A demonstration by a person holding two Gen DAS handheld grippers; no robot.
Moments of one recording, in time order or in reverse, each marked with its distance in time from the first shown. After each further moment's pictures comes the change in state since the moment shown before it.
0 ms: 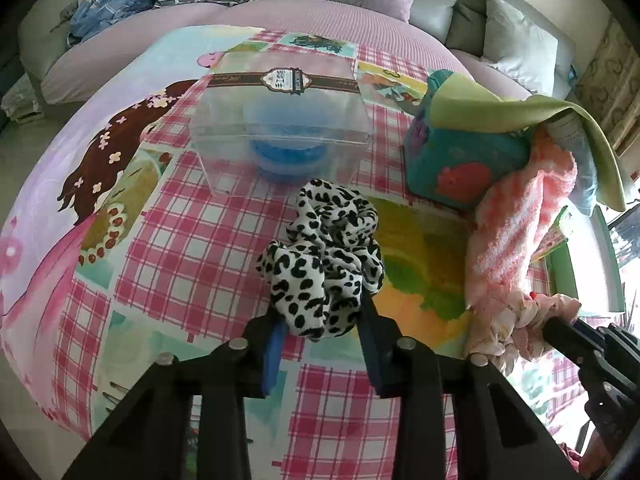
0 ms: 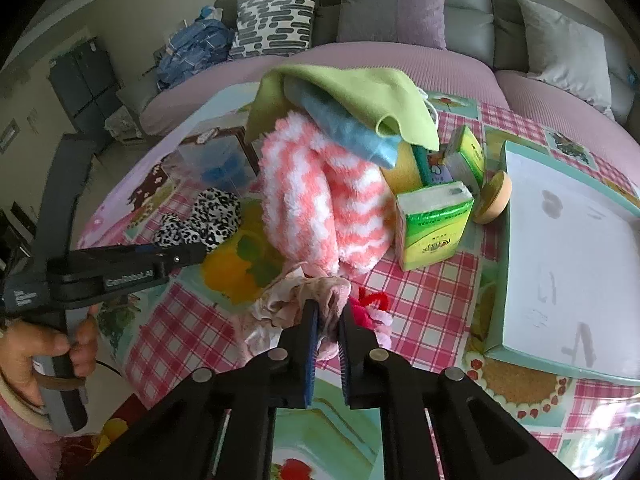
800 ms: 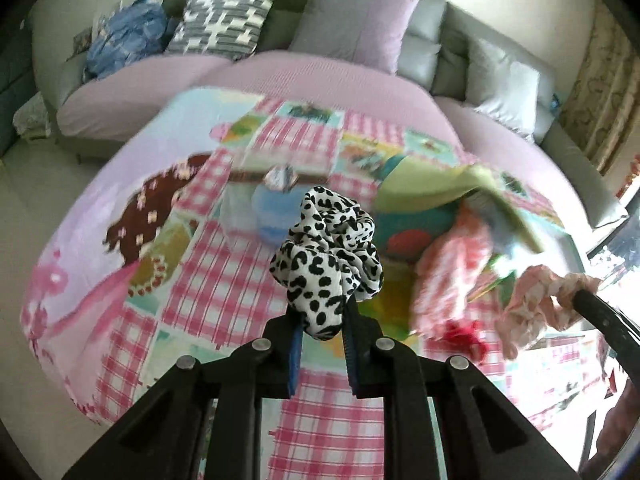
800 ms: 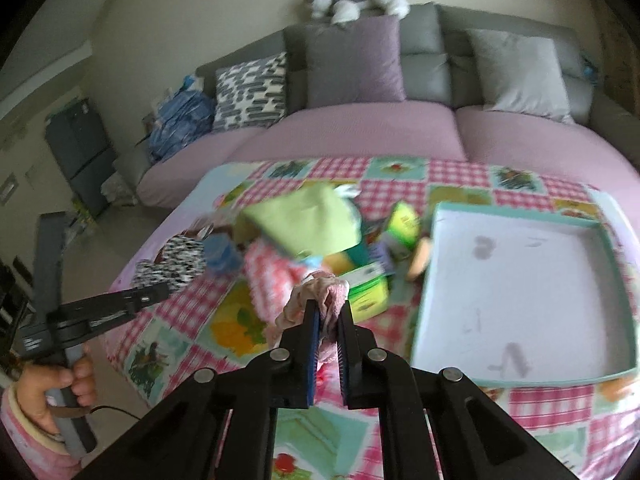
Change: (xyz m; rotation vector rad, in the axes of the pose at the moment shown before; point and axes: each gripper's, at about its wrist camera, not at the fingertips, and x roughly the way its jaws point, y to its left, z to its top) left arm -0.090 -0.017 0.007 0.019 -0.180 -0.013; right arm -0.090 -0.034 0.018 0.116 -0.207 -0.015
